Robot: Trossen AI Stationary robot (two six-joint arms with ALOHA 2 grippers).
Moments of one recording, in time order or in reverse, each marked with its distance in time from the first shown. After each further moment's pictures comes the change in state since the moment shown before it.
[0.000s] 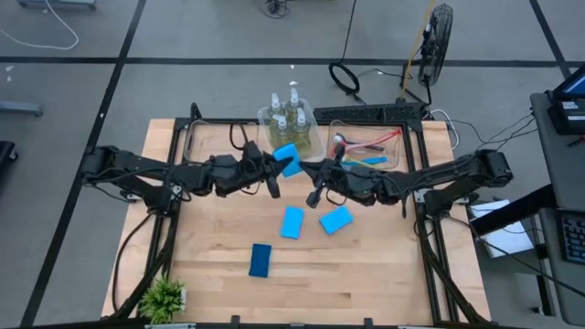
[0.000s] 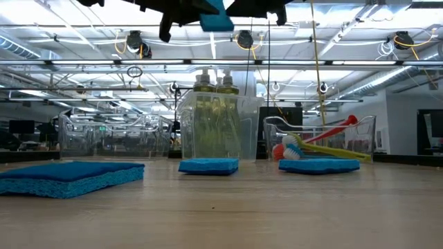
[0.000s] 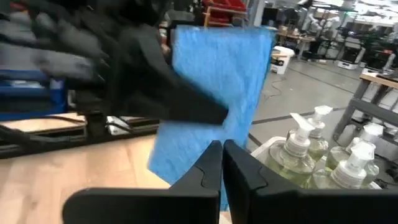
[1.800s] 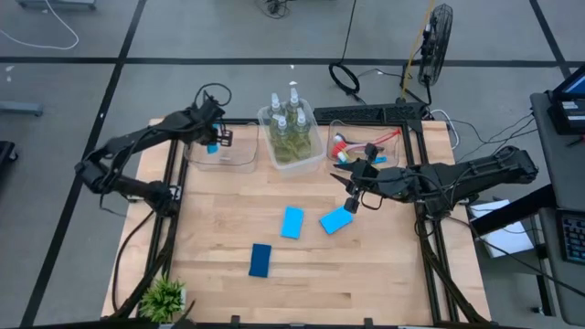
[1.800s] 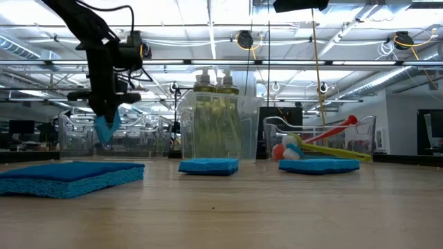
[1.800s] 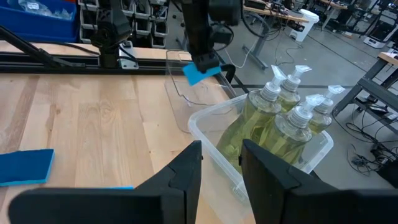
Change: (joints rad) left arm 0.920 -0.019 -0.001 -1.219 0.224 -0.221; right arm 0.076 -0.312 0.000 -0.611 0.010 0.056
